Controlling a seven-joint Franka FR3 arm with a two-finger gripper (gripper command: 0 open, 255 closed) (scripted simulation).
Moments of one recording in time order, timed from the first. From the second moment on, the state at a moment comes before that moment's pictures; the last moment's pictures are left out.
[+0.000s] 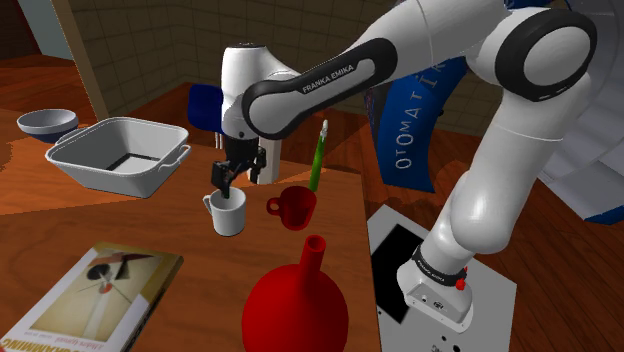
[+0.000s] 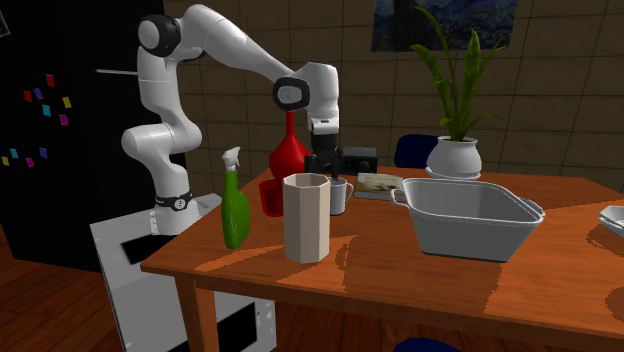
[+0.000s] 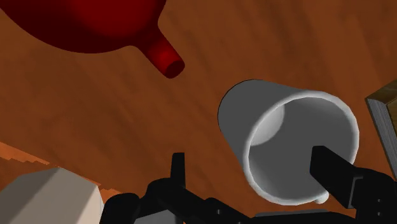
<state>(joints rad) 0.17 0.10 0.37 -2.09 0.03 2.21 0.45</state>
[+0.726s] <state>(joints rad) 0.18 0.15 0.37 -2.12 0.00 2.29 0.47</state>
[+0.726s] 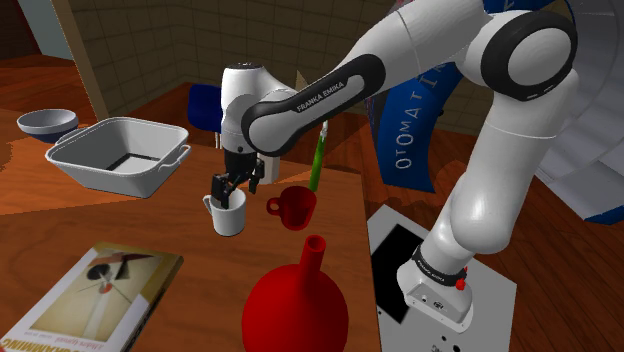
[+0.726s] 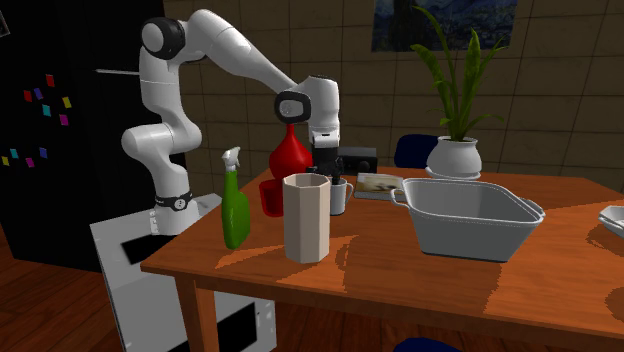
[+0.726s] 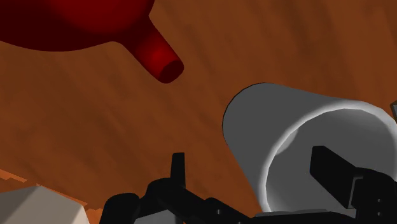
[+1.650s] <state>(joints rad) 0.18 0.15 0.37 -2.11 0.01 2.28 0.46</state>
